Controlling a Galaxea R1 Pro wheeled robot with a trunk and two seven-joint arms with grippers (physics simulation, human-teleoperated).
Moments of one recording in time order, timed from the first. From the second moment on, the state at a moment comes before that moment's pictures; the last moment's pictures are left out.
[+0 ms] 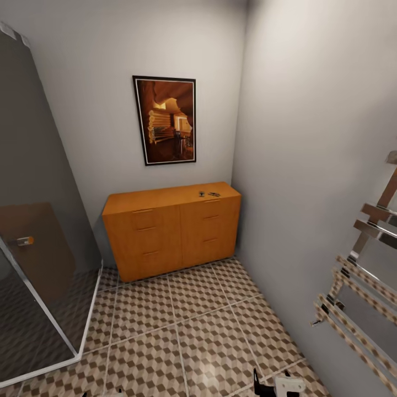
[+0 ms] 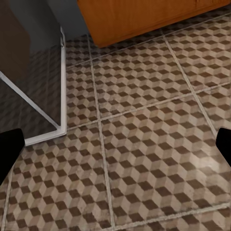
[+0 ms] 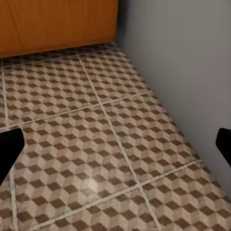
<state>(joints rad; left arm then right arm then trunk) -0.35 0.00 -0.50 0.07 0.33 -0.78 0.36 -0.37 0.04 0.29 -0.02 -0.19 -0.81 -0.21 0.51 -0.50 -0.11</state>
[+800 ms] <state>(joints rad) -0.35 0.00 -0.50 0.07 0.33 -0.78 0.36 -0.37 0.04 0.29 -0.02 -0.19 -0.81 -0.21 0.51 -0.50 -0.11</state>
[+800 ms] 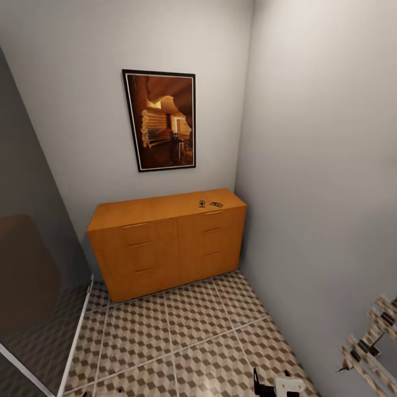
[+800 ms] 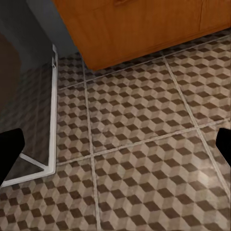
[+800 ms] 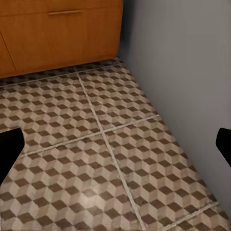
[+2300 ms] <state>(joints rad) -0.35 0.00 -0.50 0.07 0.33 -0.78 0.36 -0.37 0.04 0.29 -0.02 -0.19 -0.81 -0.21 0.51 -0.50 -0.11</state>
